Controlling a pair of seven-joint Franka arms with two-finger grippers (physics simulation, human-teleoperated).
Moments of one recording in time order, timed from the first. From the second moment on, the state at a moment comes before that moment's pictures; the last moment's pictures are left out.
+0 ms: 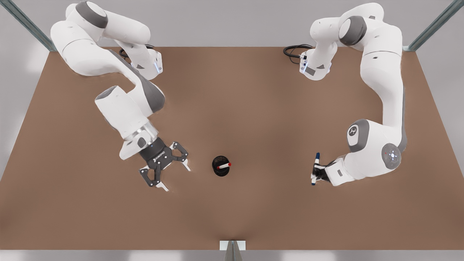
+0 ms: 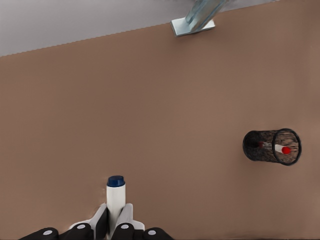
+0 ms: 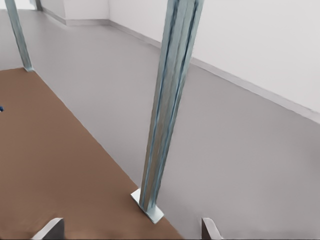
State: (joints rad) left arm 0.06 0.64 -0.37 -1.23 -0.17 1.90 0.22; right arm -0.37 0.55 0.93 -1.44 -0.53 2.60 -0.21
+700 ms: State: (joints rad) left arm -0.21 0.82 -0.65 -1.22 -0.87 2.72 1.16; right arm -0.04 0.26 0.17 -1.43 0.00 1.69 -0.01
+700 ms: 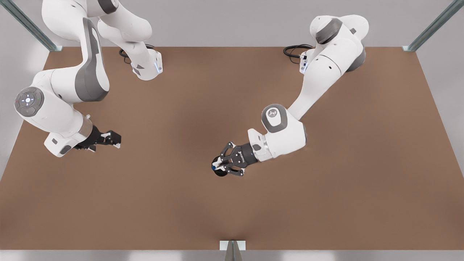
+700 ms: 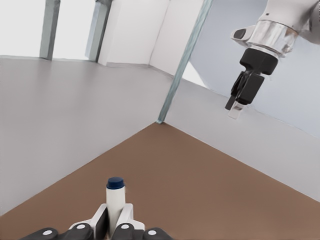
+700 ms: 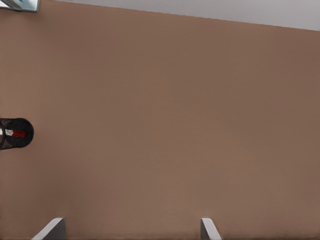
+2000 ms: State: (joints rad) left arm -0.35 0.93 -0.65 -1.35 -1.07 3.11 1.77; right arm -0.05 0.26 0.18 -1.42 0.01 1.66 0.08
